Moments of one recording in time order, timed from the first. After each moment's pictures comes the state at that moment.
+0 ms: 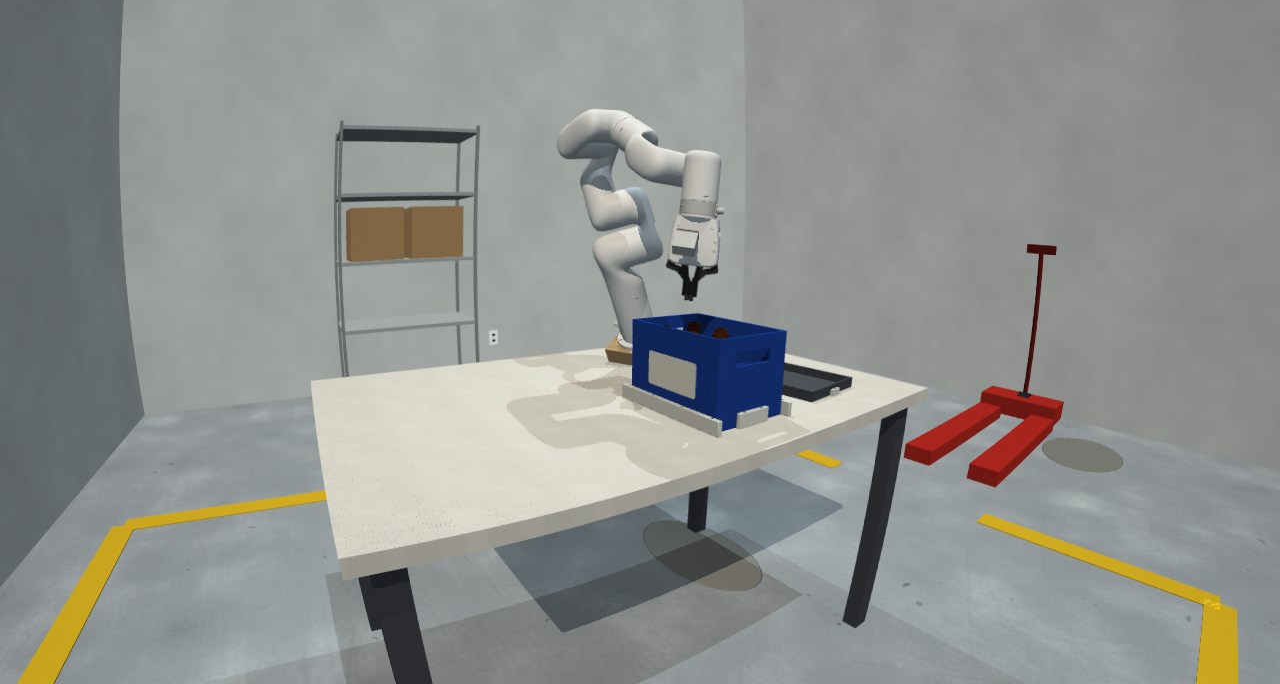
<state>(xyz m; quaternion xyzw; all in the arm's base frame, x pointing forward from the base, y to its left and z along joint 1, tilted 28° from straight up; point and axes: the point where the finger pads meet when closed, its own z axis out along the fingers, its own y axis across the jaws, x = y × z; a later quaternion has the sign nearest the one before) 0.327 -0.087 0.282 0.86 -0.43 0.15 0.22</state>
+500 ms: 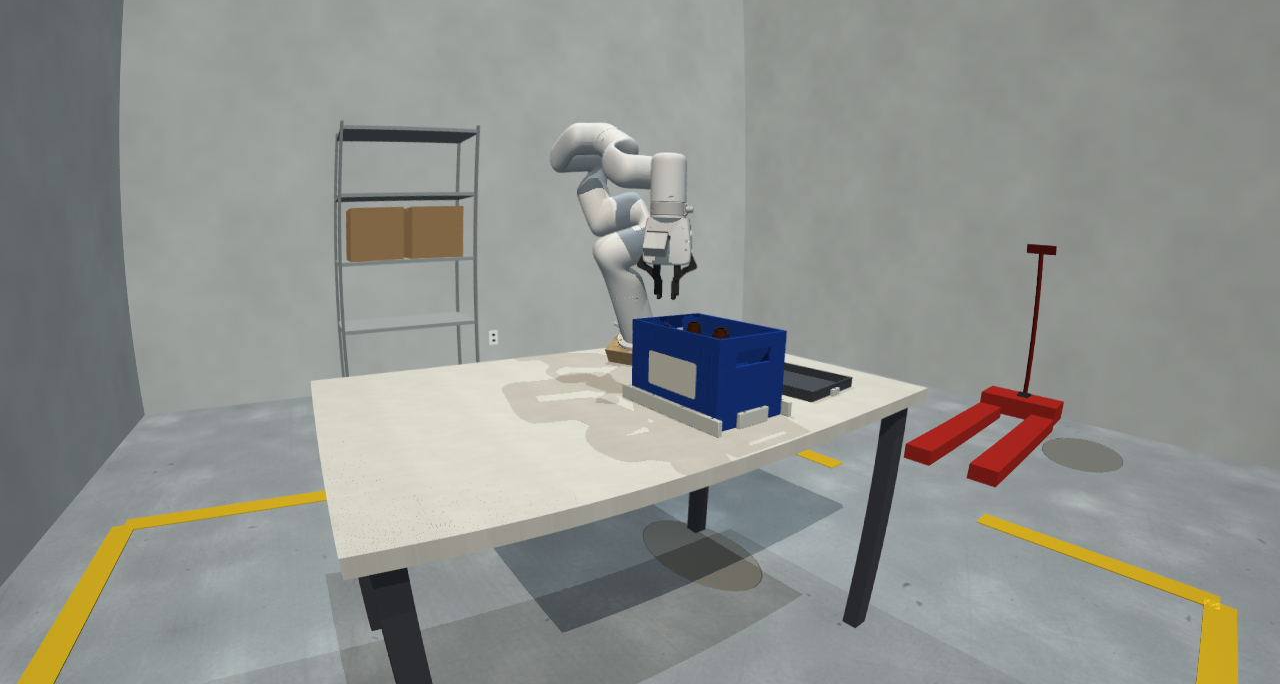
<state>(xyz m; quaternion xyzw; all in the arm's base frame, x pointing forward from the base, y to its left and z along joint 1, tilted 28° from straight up) 0.268 -0.096 0.277 0.87 -0.43 0.16 0.18</state>
